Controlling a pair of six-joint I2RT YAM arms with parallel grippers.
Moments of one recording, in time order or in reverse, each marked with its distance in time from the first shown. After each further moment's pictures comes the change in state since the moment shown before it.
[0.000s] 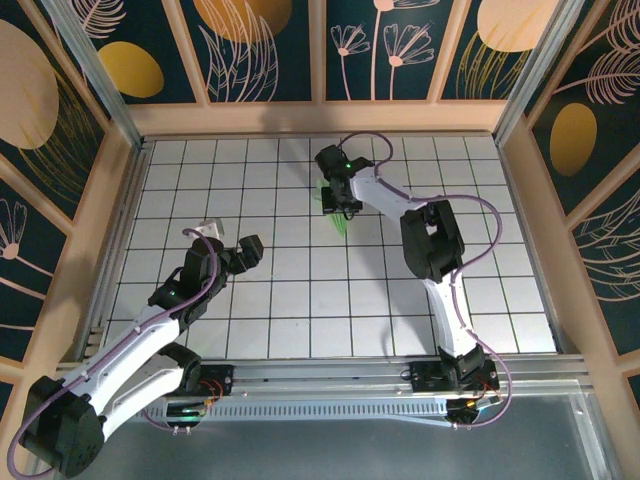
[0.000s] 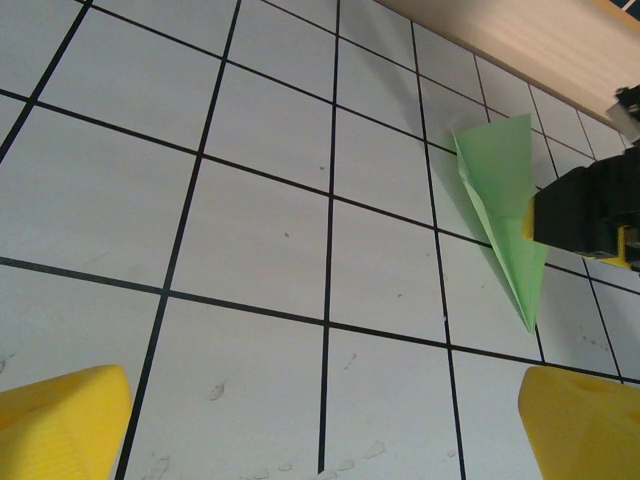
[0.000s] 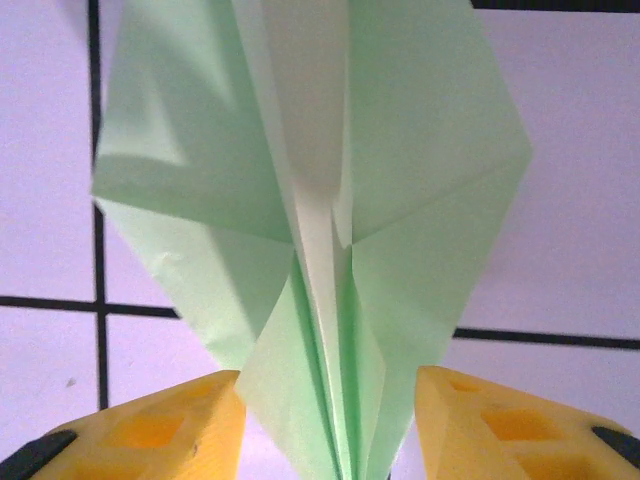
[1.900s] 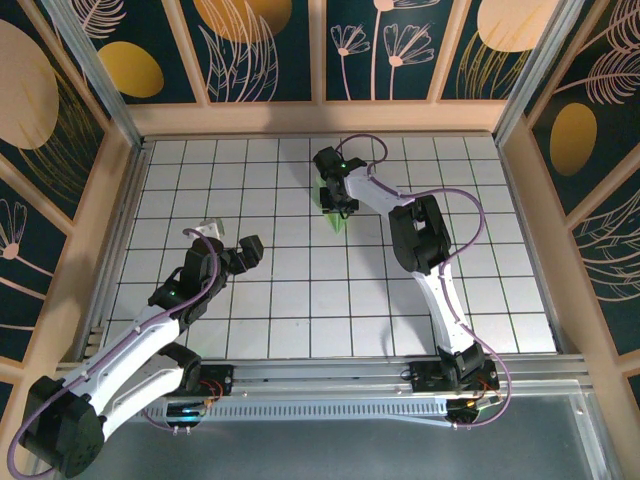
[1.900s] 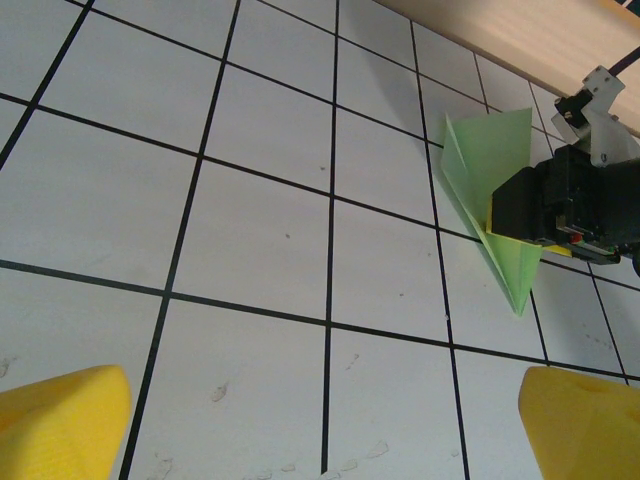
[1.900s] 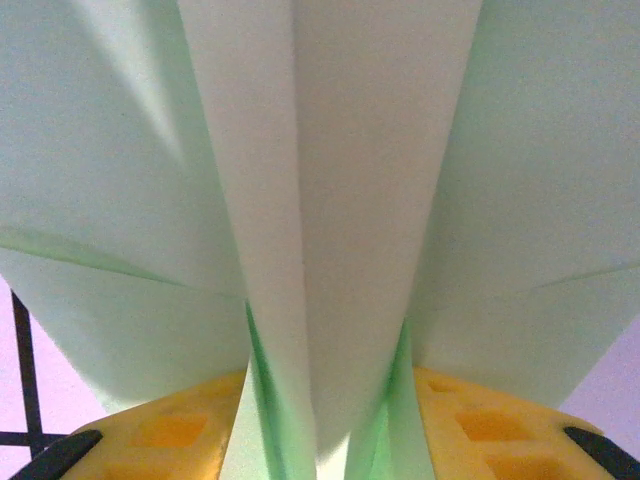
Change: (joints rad) left arm 0.000 0.000 -0.003 0.004 -0.001 0.012; right arm -0.021 0.171 0.138 -0.010 -0.007 0.021
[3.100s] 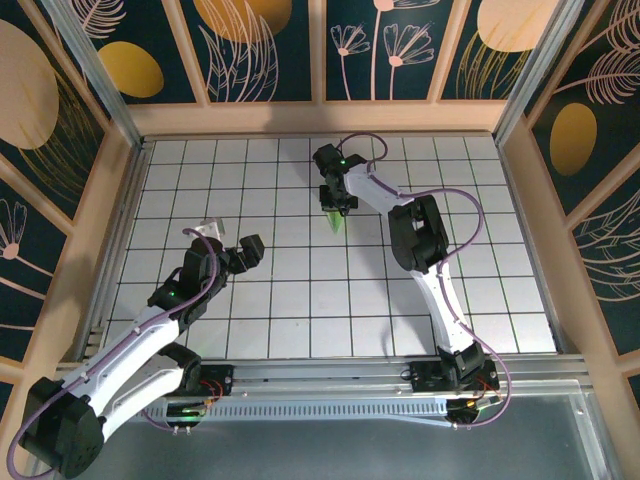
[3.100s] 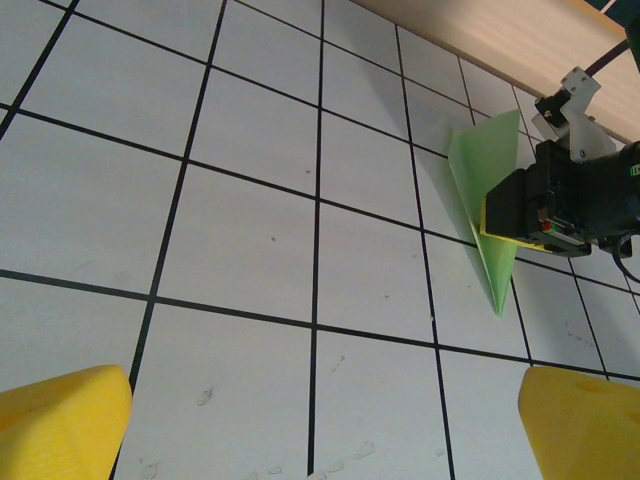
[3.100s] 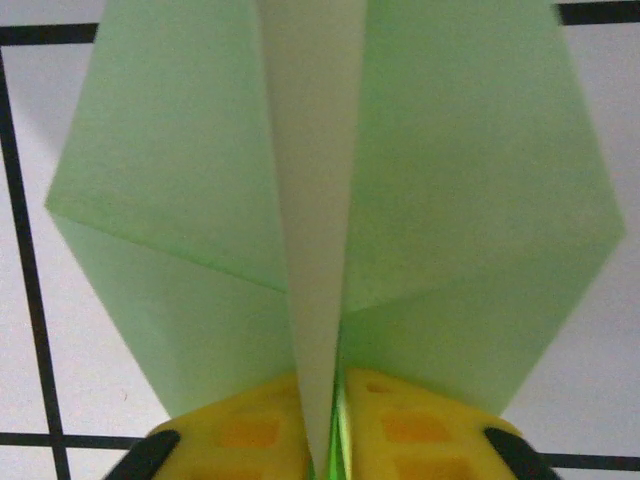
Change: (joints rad) left arm 0.000 -0.006 -0.001 0.014 0.018 0.000; right arm -0.008 0.031 0.071 -0.061 -0.026 0.026
